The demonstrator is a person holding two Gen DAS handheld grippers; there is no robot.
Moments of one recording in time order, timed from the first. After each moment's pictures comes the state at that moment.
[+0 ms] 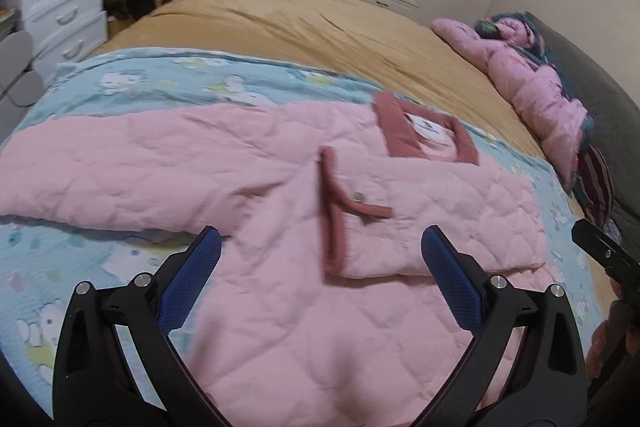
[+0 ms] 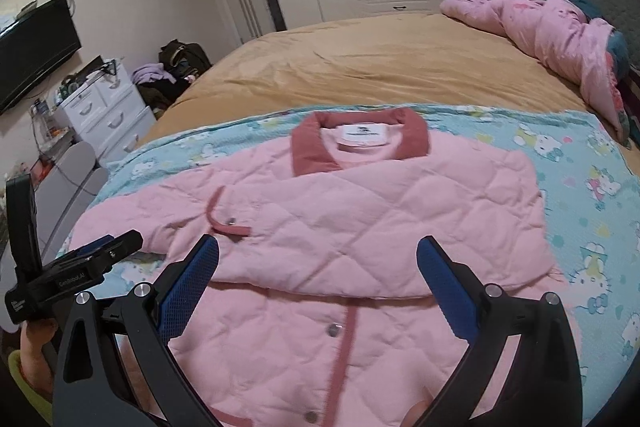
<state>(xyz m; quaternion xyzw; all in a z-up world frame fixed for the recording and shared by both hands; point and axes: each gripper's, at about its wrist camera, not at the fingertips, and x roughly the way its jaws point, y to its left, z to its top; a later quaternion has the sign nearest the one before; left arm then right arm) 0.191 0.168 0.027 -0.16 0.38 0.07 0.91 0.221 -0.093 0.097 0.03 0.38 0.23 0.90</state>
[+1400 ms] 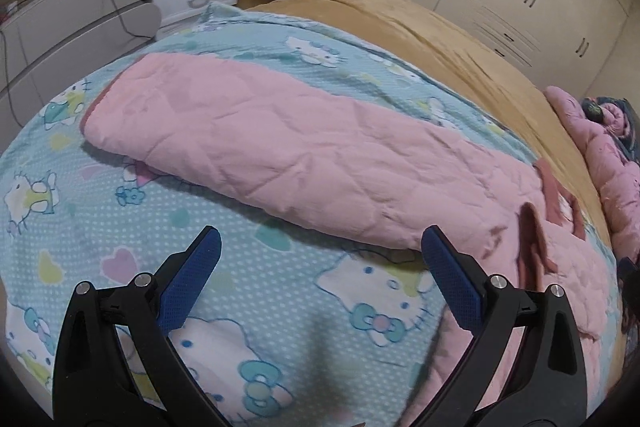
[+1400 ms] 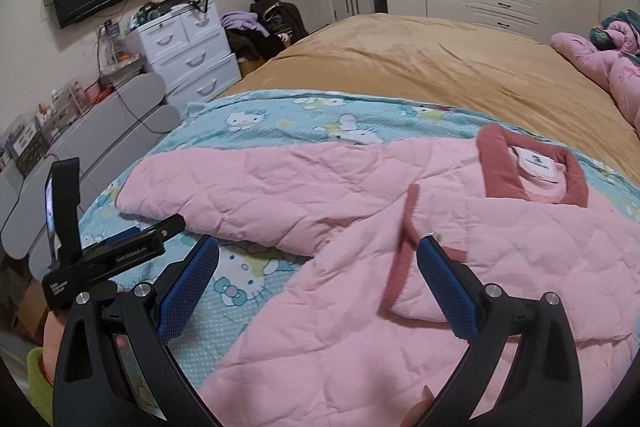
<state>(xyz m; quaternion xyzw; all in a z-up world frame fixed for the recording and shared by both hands) 0.121 0.346 -0.021 -0.25 0.37 0.25 0.86 0.183 0.120 0.085 -0.06 0.37 0.36 0.85</state>
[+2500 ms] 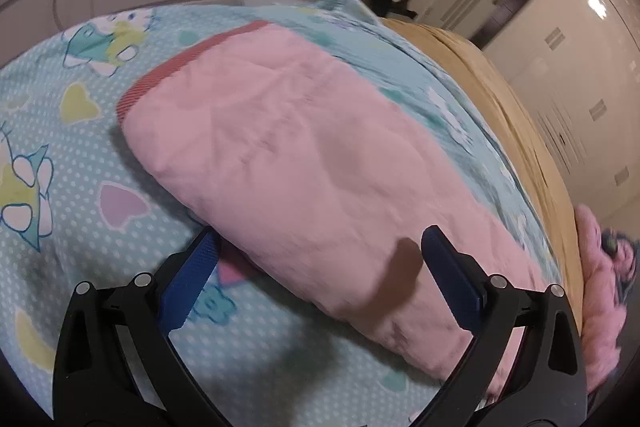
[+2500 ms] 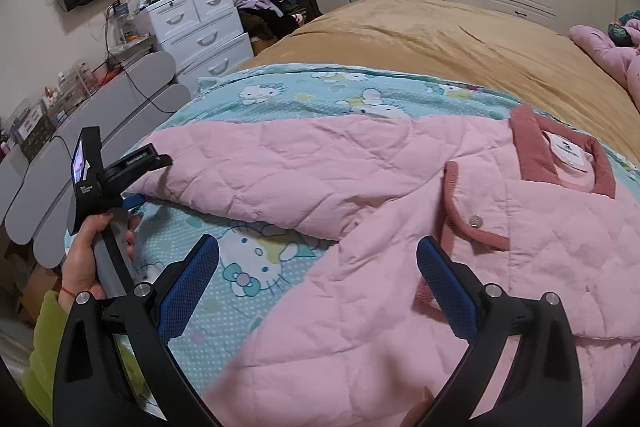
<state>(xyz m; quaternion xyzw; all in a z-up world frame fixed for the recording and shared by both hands) 0.106 0.491 -0.070 -0.41 0.30 0.34 0.79 0.185 0.136 0.060 -0.07 0.39 0.37 0.84</state>
